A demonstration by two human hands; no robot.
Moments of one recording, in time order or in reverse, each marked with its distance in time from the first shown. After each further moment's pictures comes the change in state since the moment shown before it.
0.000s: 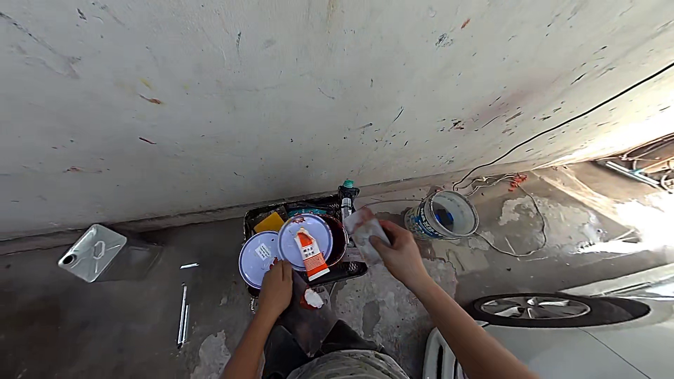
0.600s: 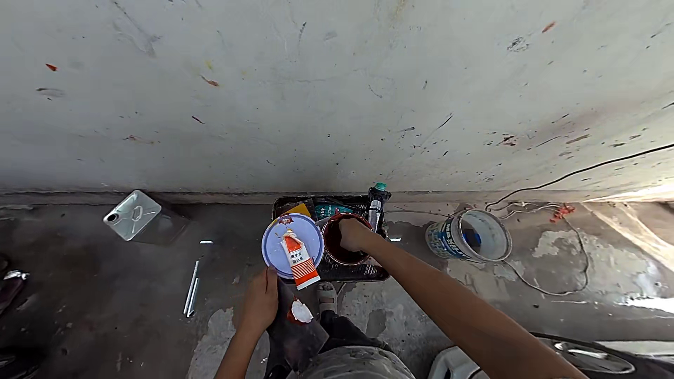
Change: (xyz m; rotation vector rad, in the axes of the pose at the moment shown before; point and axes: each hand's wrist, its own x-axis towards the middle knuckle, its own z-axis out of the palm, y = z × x) left_hand -0.061 -0.050 -0.052 -0.161 0.250 -0.109; right_hand 0.091 -0.021 0.150 -0.995 -0.788 0.048
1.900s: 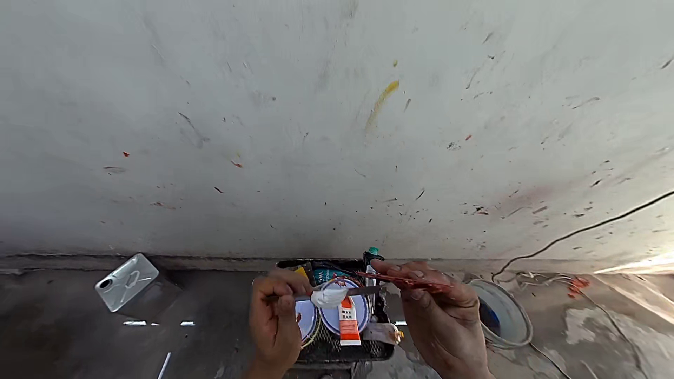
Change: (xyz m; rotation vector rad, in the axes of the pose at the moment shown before) left_hand -0.014 0.166 -0.053 -0.930 0.391 1.253; right_hand -0.232 -0.011 -0.073 1.362 0.940 -1.471
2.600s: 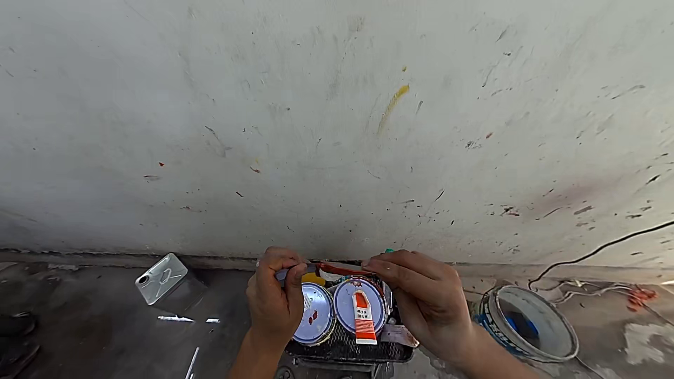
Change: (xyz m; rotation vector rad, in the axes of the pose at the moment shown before) left_hand 0.041 0.025 -0.013 0.651 -0.049 0.192; right_hand 0.023 -0.006 0.006 -0.956 -0.343 -0.254
